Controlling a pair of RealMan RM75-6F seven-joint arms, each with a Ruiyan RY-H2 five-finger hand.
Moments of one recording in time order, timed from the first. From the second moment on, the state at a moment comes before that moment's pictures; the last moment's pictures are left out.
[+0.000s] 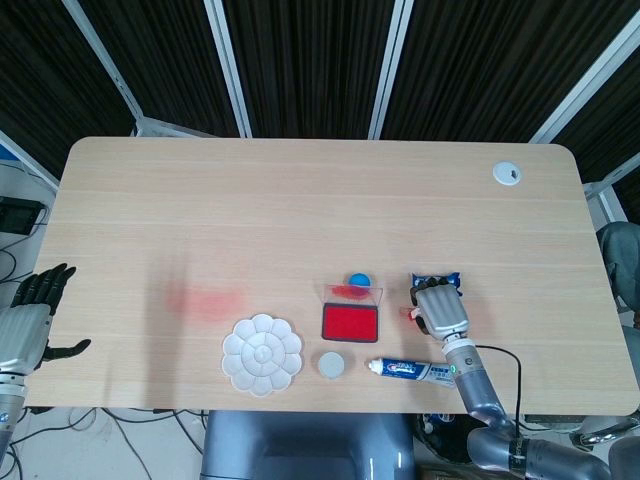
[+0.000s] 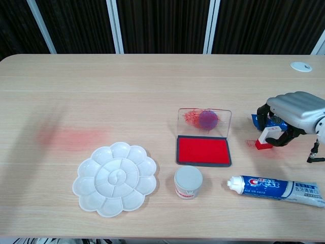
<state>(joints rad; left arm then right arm) -0.18 -1.09 -0.06 -1.71 1.35 1.32 0.06 0.51 -1.66 0.16 -1.33 -1.15 1.05 -0.58</state>
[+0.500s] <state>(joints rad) -0.18 -1.09 -0.06 -1.71 1.34 1.31 0.06 0.51 -1.67 0.14 -1.31 -1.14 1.05 -0.58</state>
